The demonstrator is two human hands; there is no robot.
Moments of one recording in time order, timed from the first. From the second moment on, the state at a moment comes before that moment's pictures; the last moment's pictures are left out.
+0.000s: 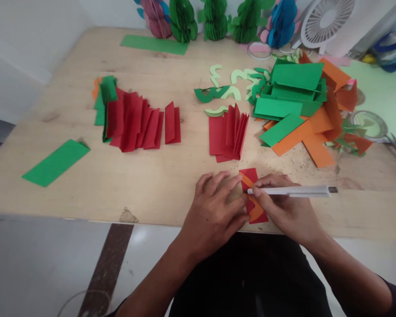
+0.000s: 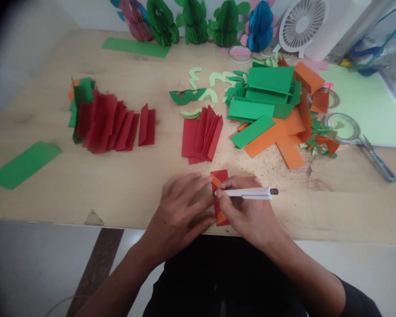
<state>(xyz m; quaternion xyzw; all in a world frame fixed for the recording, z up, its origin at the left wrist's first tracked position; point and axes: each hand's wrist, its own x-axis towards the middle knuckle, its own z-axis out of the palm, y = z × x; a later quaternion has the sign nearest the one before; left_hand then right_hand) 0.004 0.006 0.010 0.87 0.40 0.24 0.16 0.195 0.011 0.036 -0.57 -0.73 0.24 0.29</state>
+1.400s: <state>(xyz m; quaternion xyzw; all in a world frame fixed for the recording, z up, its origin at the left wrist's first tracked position) 0.004 0.006 0.012 0.86 0.41 0.23 0.18 0.201 0.010 0.037 -0.62 -0.68 0.26 0.29</state>
